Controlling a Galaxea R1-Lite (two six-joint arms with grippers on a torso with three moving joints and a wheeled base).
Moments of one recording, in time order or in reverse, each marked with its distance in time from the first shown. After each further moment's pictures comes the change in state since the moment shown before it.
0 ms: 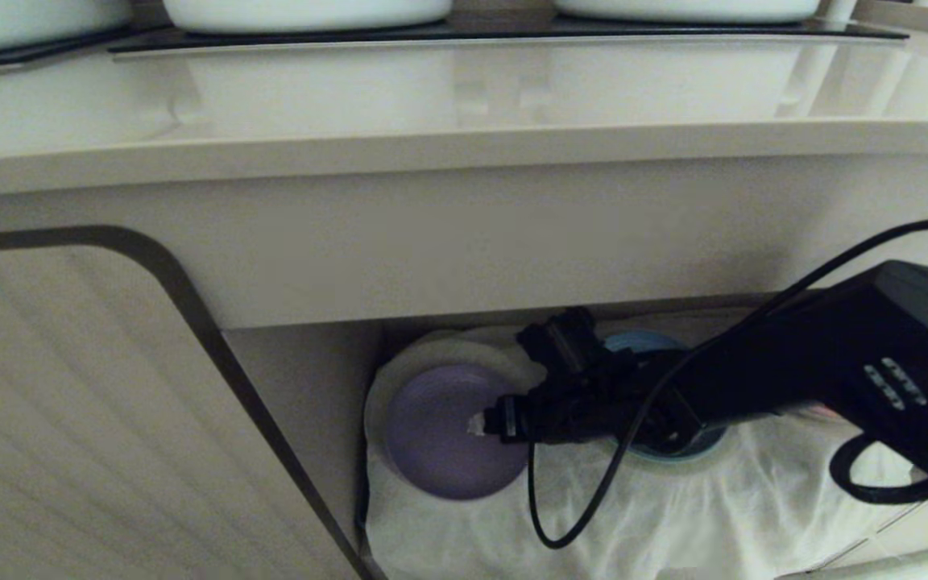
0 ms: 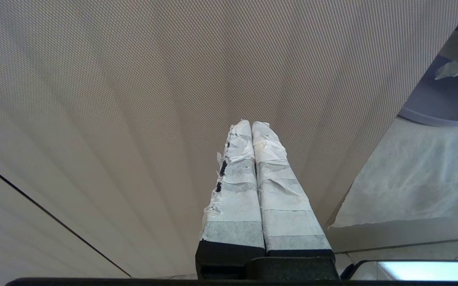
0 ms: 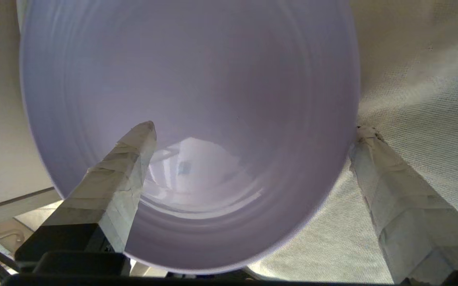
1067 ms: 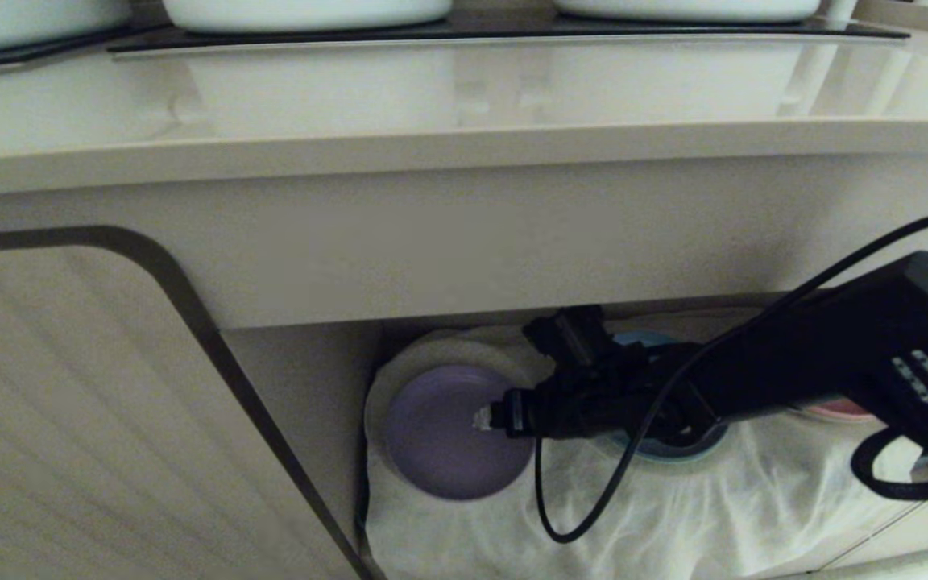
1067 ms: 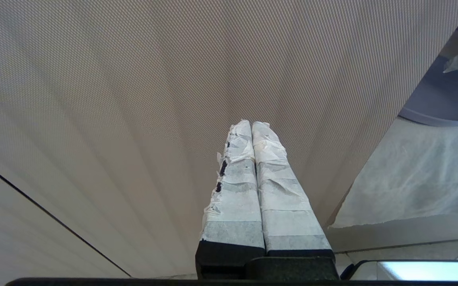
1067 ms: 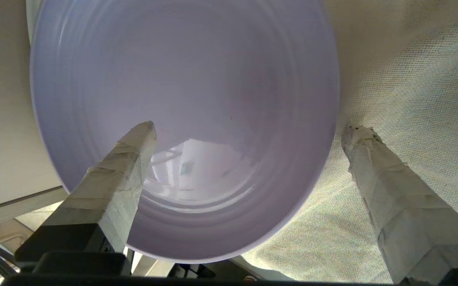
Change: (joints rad) left arm 0.000 0.000 0.000 0.000 0.000 0.000; right arm -0.009 -0.035 0.014 0.003 -0.002 -0.003
